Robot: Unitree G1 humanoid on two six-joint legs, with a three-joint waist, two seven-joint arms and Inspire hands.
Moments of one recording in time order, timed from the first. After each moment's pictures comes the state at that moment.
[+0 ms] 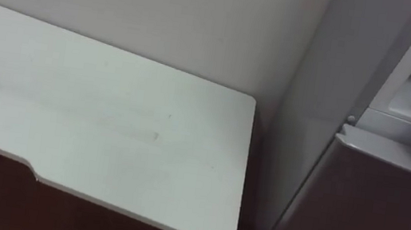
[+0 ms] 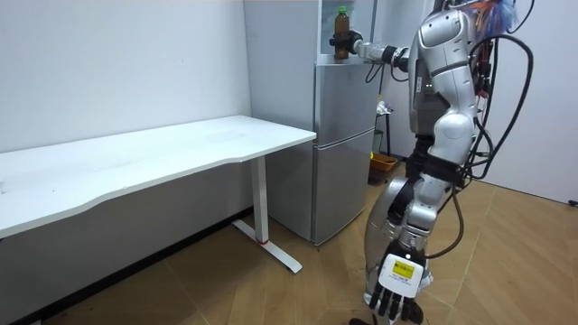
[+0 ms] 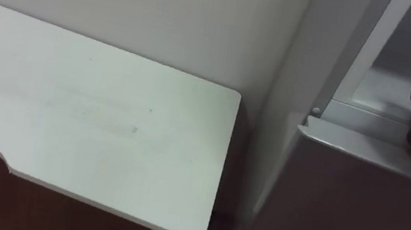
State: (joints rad) left arm 0.32 0.32 0.19 1.00 -0.03 0.09 -0.03; right arm -0.74 -0.75 0.00 0.49 0.50 0.15 -0.69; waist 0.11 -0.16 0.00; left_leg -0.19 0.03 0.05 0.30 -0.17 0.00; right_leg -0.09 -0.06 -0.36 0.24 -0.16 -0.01
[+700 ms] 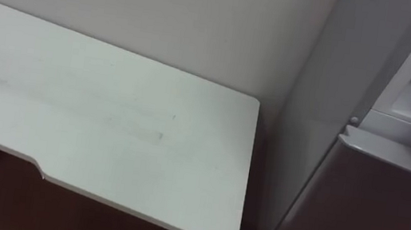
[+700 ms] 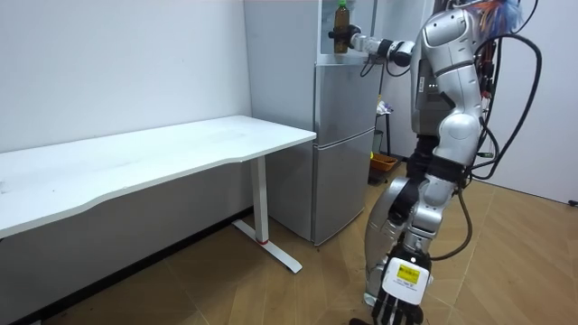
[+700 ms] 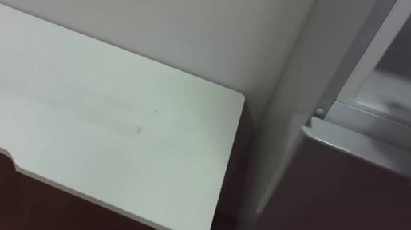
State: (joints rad) left arm 0.34 0.34 0.19 1.00 -0.03 0.08 0.03; right arm -0.89 -0.76 0.07 0.59 0.58 0.15 -0.78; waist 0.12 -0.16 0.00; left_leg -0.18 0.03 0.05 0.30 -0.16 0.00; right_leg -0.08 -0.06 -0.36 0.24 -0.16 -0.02
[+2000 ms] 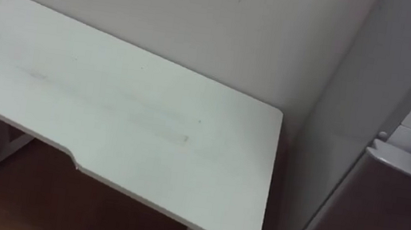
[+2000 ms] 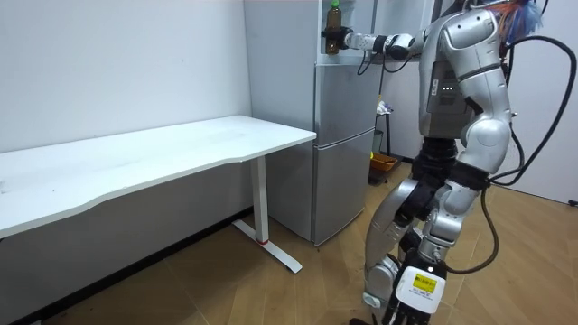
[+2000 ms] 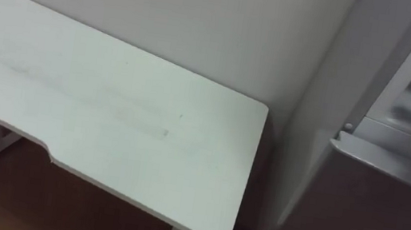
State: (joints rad) left arm 0.35 0.39 0.11 0.90 -0.09 0.12 0.02; right arm -0.97 -0.82 0.15 0.89 0.79 0.01 -0.60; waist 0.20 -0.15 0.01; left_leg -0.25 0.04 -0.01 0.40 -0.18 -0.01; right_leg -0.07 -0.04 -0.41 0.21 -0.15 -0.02
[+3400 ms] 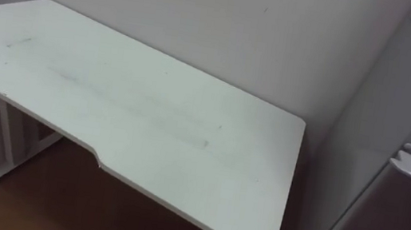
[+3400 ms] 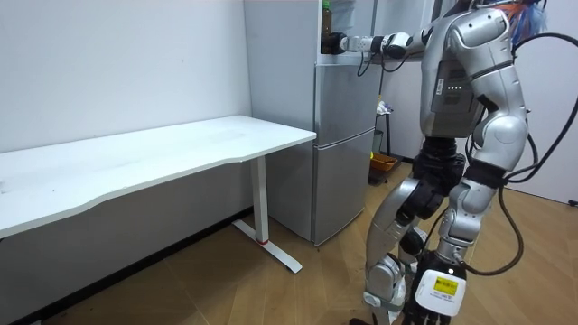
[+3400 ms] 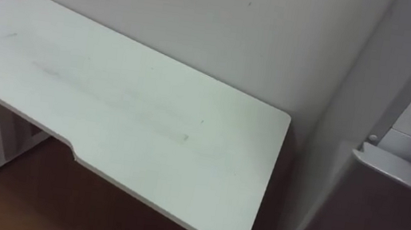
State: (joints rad) left arm 0.40 0.39 0.12 0.84 -0.13 0.14 0.01; right arm -0.98 -0.88 0.22 1.01 0.88 0.03 -0.37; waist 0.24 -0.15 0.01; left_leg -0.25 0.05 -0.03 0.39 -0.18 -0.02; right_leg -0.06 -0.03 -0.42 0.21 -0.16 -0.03
